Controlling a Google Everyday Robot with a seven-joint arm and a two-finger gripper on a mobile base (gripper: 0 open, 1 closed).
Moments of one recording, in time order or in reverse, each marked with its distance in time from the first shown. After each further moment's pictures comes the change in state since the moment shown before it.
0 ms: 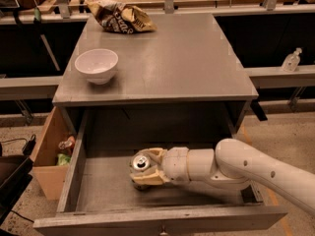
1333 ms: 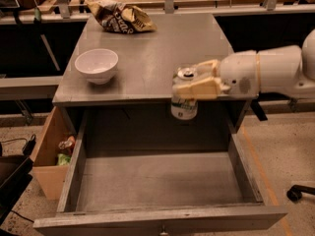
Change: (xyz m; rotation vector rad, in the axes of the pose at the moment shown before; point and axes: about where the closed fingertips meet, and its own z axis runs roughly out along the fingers) arm -0.203 -0.086 -0.171 0.115 0.042 0.127
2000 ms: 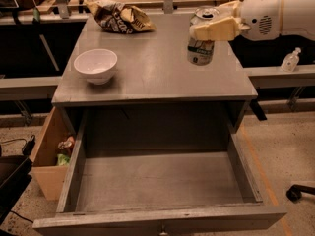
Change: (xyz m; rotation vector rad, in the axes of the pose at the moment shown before) arm -0.095 -0.079 -0.048 0.131 -0.059 -0.116
